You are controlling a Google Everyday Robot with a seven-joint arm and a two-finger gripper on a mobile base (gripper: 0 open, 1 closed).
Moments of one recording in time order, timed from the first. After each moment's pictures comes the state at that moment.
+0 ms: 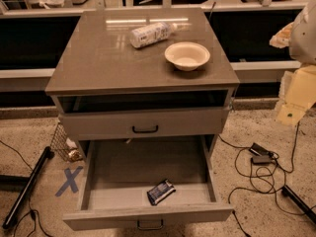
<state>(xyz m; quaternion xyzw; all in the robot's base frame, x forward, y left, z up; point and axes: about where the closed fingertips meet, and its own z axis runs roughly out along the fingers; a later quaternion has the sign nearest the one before) 0.438 -0.217 0.977 -0.60 0.78 -0.03 0.16</state>
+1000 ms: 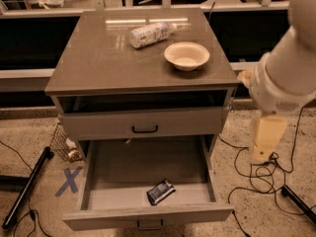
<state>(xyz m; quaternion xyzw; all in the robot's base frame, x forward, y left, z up) 0.439 -0.191 0.896 -0.67 0.73 -0.07 0.13</state>
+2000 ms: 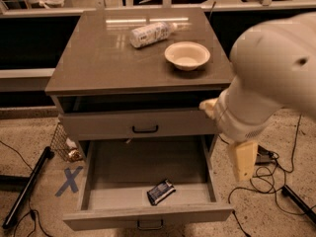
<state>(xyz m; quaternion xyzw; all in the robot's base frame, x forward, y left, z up) 0.426 -0.153 0.827 -0.79 0.60 -0.07 0.09</state>
